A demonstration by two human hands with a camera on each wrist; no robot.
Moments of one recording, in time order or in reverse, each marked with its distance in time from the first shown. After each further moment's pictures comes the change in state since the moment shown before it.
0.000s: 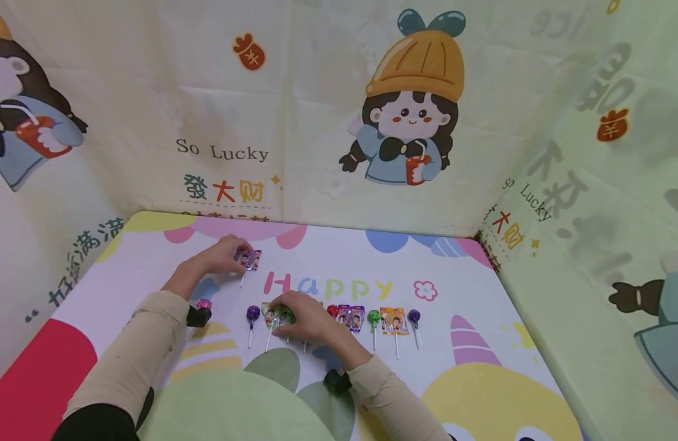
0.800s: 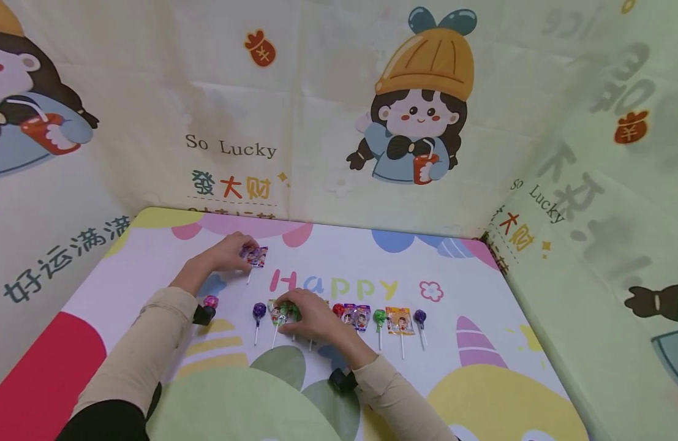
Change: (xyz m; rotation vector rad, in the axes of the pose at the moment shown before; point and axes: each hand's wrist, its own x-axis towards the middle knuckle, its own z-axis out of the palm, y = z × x) left_hand 0.001 -0.007 0.010 0.007 0.022 -0.043; right_hand -0.003 0.002 0.007 0.044 0.027 0.009
